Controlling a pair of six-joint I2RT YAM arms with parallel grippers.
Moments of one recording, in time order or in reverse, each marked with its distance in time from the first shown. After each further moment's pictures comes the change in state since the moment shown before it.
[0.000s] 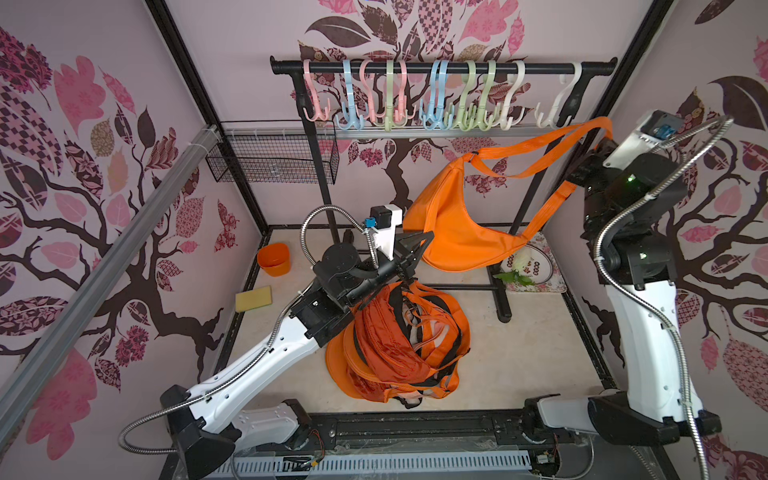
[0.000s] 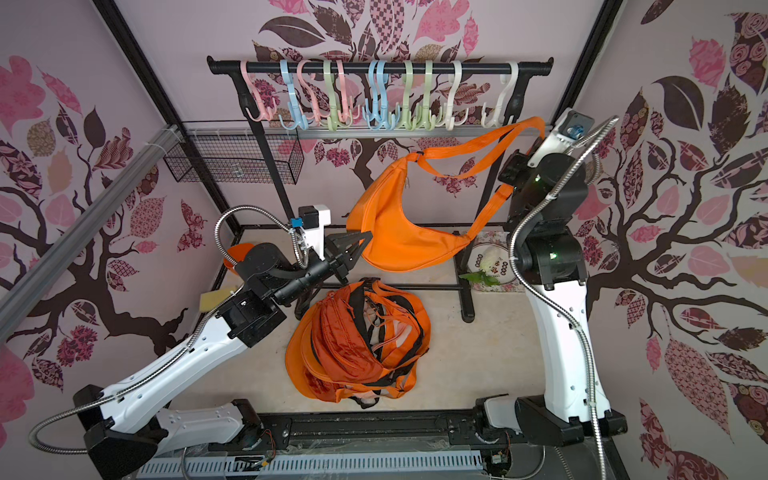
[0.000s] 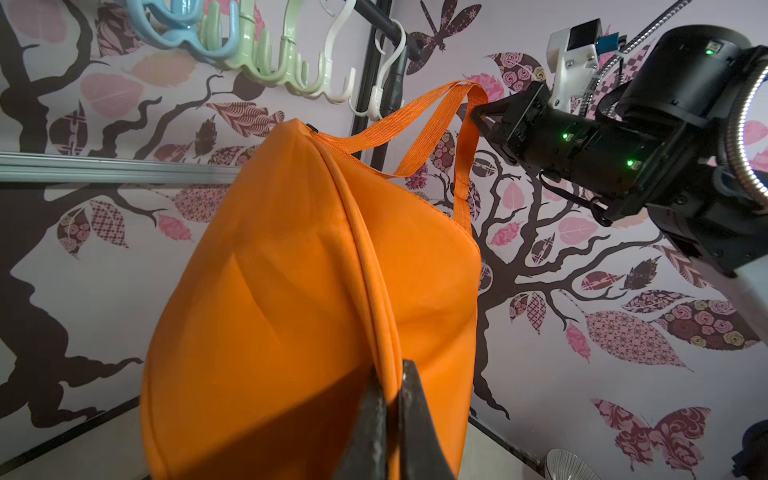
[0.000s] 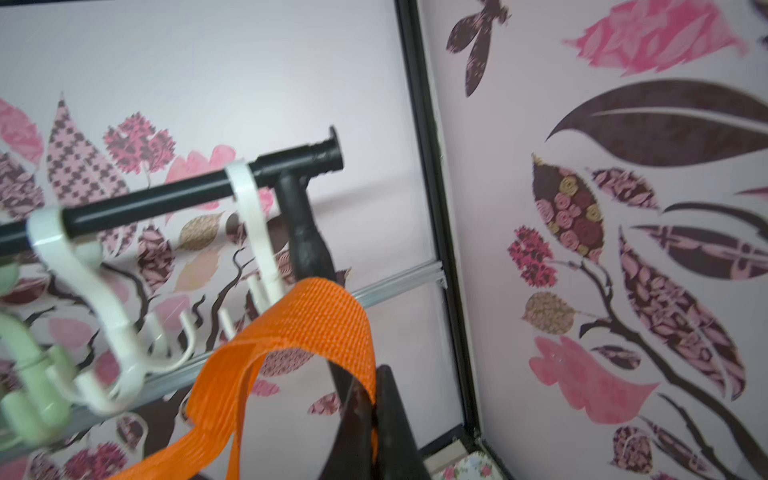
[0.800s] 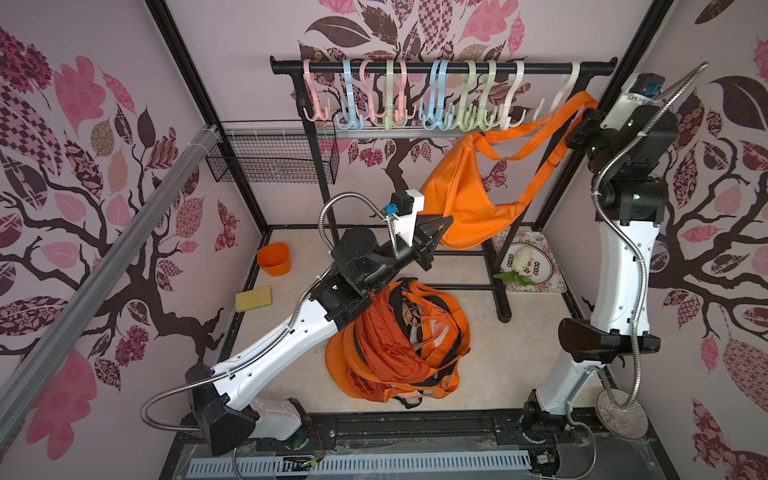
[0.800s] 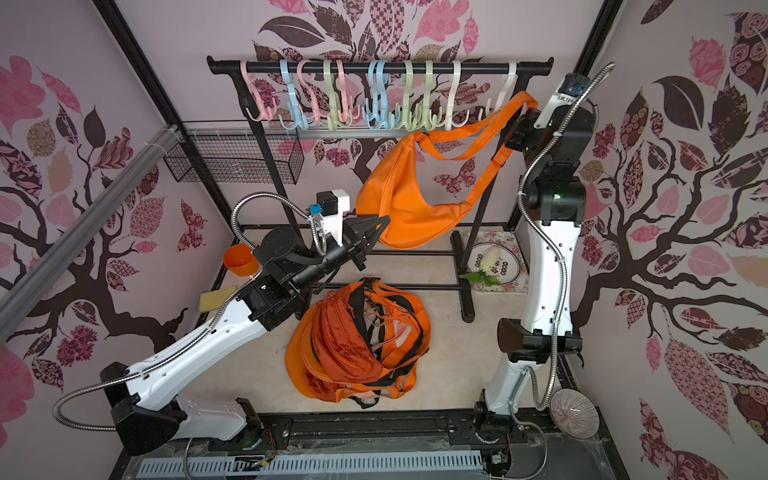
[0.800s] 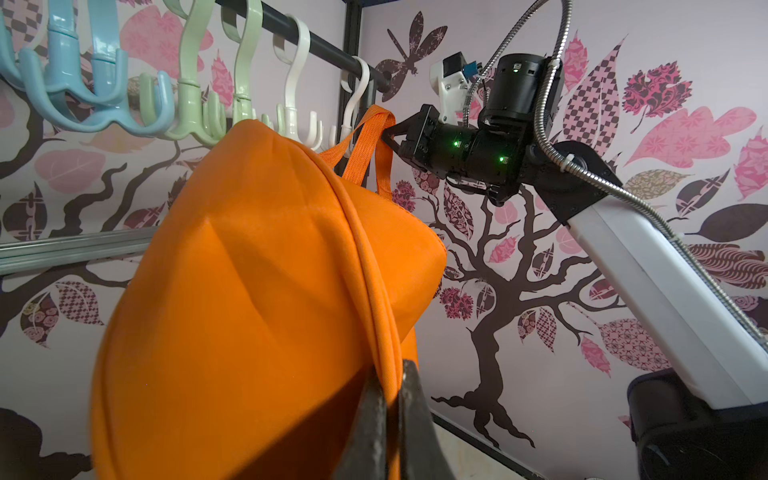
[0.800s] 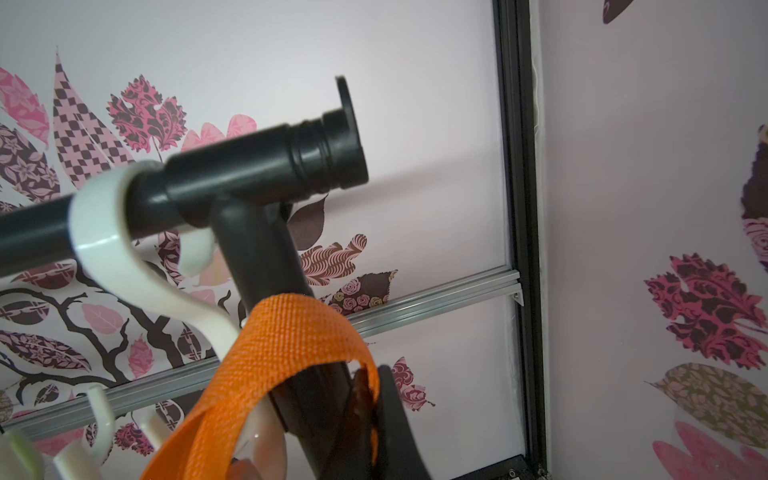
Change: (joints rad) left arm -0.026 0.134 0.153 0.037 0.013 0.095; right arm -0.169 0.462 0.575 -0.226 -0.423 0.076
